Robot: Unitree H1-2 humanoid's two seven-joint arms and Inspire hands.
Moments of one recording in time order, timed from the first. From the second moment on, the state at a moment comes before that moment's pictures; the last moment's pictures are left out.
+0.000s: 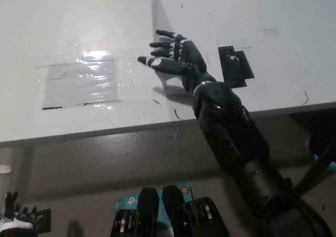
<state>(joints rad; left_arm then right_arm) -0.38 0.07 0.77 0.69 -0.73 0.12 0.36 -0.94 0.09 0.20 0.68 0.24 0.23 -0.14</state>
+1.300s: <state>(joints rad) -0.38 0.07 0.75 0.69 -0.70 0.14 0.38 -1.23 -0.11 1.26 0.83 -0.55 0.02 0.04</state>
